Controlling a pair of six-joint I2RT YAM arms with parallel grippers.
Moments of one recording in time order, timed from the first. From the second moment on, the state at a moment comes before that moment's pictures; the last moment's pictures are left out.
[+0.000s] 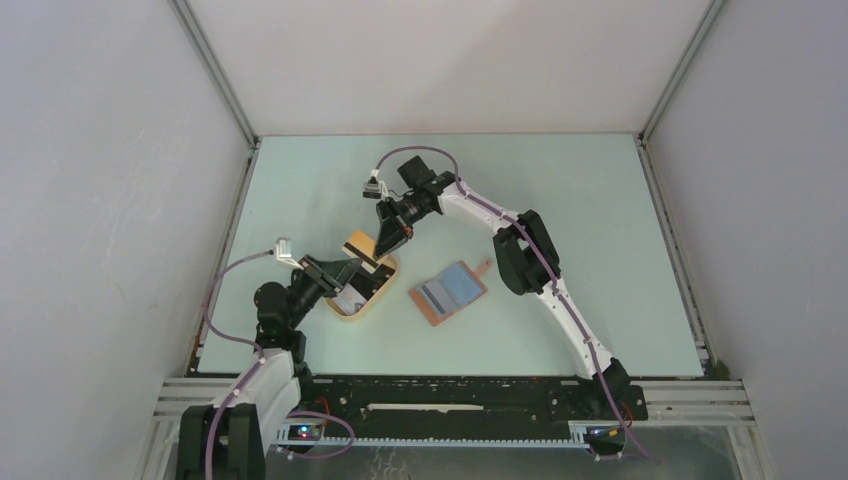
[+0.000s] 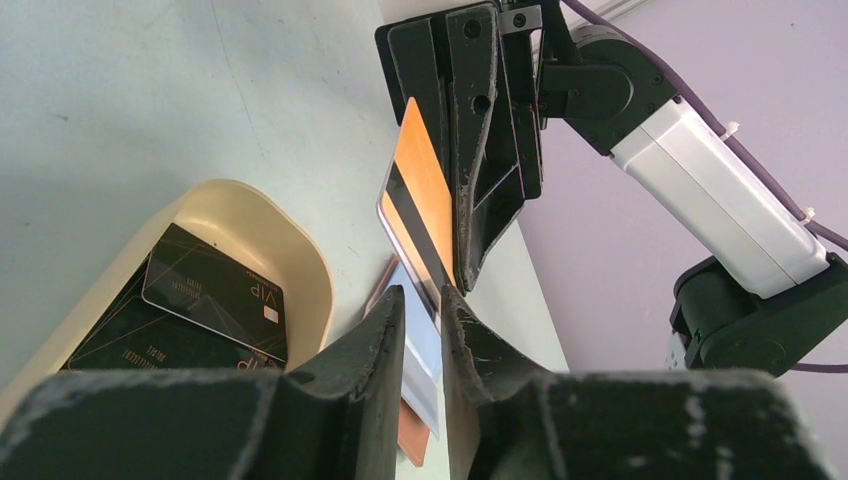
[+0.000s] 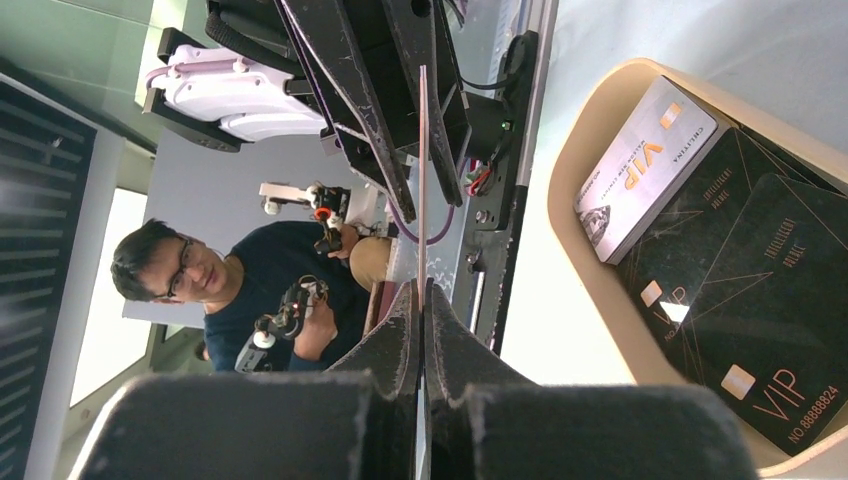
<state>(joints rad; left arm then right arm) 0.04 0.82 0.01 0.80 0.58 -0.97 0.68 2.60 2.29 -0.69 -1.53 0.20</state>
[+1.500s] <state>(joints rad) 0.07 0.82 0.01 0.69 0.57 -0.94 0.68 2.60 2.29 -0.68 -1.53 0.22</state>
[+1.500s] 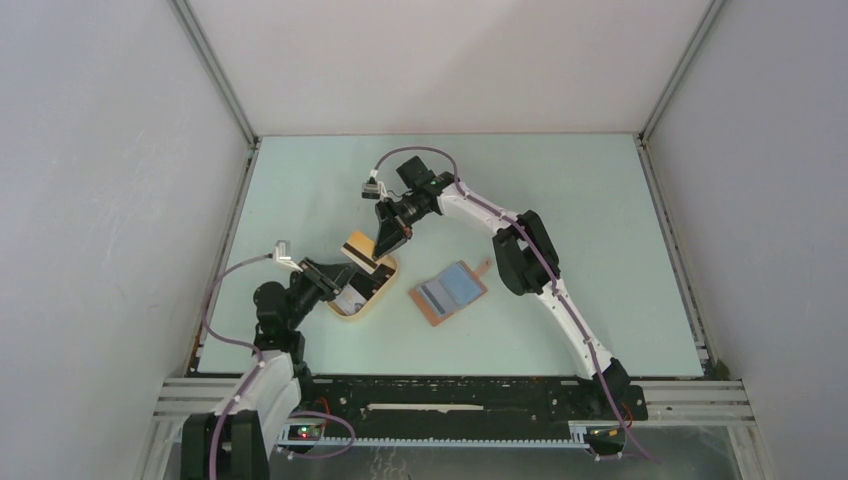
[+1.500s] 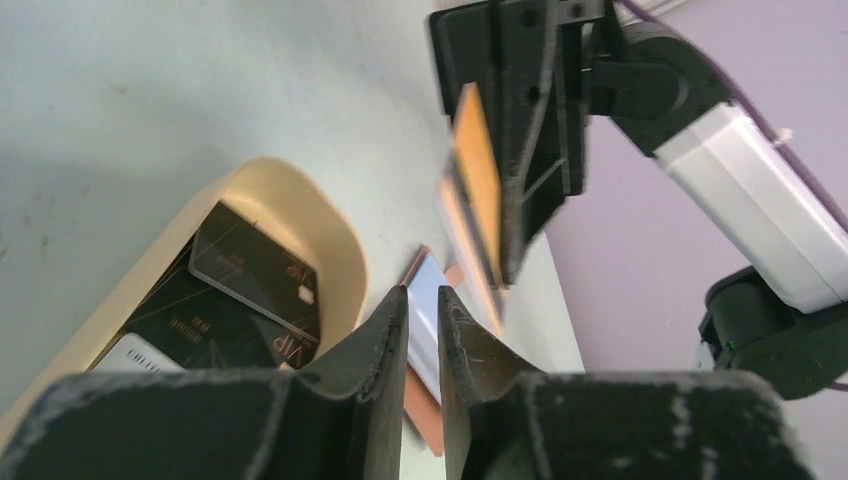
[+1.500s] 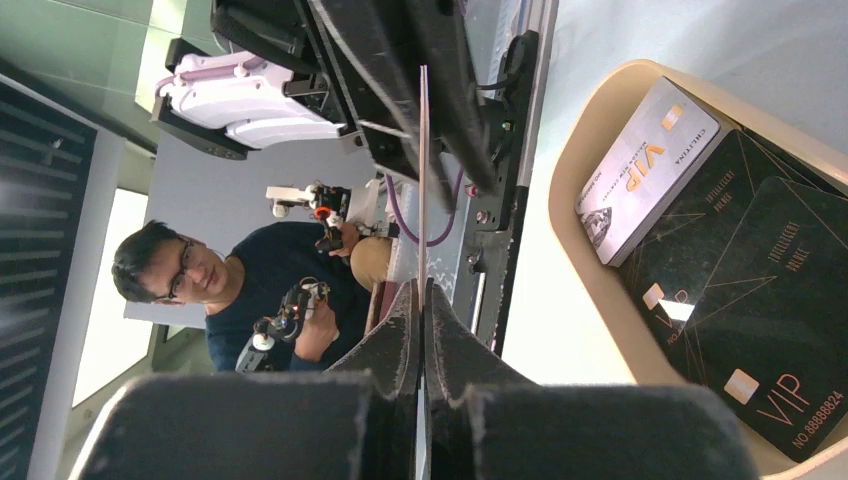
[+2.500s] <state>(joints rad) 0.08 0.84 0.01 0.75 0.62 -0.94 0.68 2.60 2.29 -0.68 -1.53 0.22</state>
